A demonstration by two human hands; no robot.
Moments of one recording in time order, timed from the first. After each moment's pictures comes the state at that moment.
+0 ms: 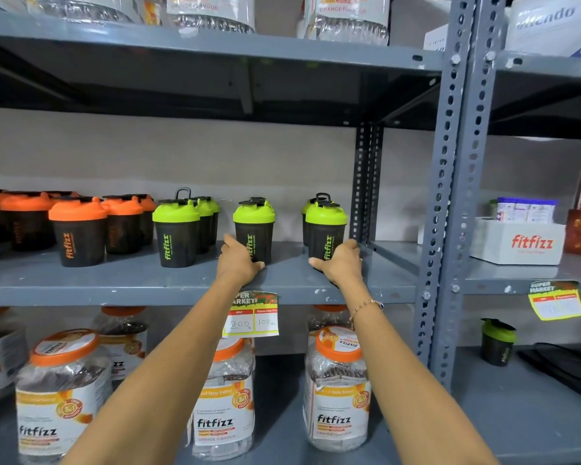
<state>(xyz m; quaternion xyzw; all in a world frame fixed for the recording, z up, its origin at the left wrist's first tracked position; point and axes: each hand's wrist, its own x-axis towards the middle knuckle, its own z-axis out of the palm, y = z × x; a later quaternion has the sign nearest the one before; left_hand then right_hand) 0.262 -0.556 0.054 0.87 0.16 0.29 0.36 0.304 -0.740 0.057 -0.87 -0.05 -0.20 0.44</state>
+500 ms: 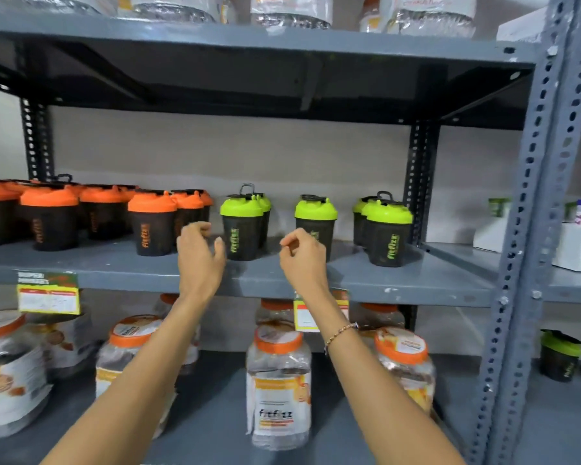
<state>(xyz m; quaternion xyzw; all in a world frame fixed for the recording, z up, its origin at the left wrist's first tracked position) 0.176 -0.418 0.033 0.76 0.12 0.57 0.30 0.221 -0.583 0.049 -0.77 -0.27 -0.31 0.49</state>
